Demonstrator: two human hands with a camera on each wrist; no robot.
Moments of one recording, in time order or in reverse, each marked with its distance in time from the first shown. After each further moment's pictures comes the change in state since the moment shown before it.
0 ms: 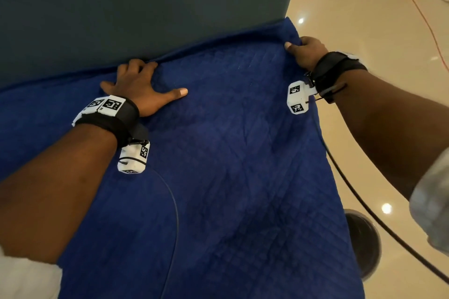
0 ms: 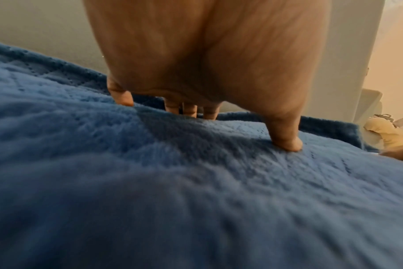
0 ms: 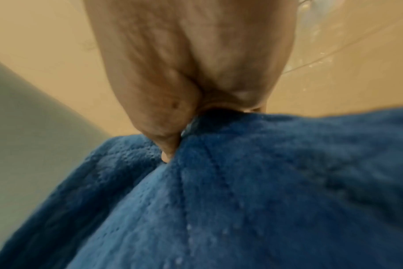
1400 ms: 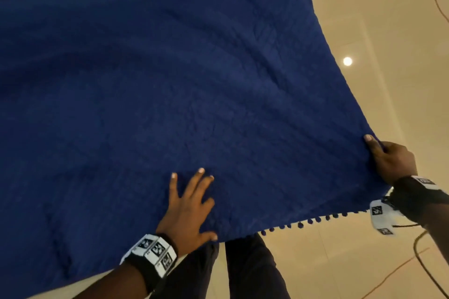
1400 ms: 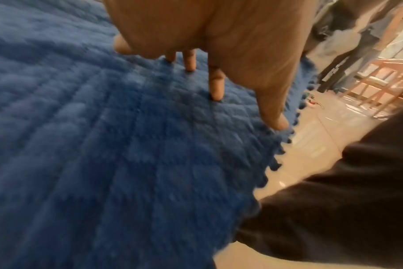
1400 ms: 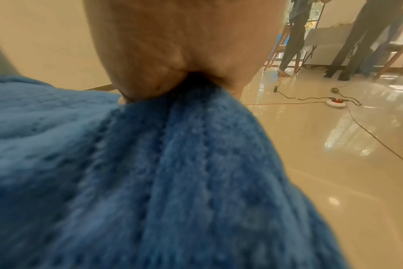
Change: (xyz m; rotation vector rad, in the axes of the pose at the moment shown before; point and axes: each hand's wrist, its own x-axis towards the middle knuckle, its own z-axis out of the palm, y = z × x) left_hand -0.481 -0.104 0.237 0.260 -0.236 0.660; right_hand -0.475 0.337 0.014 -0.194 0.186 0.328
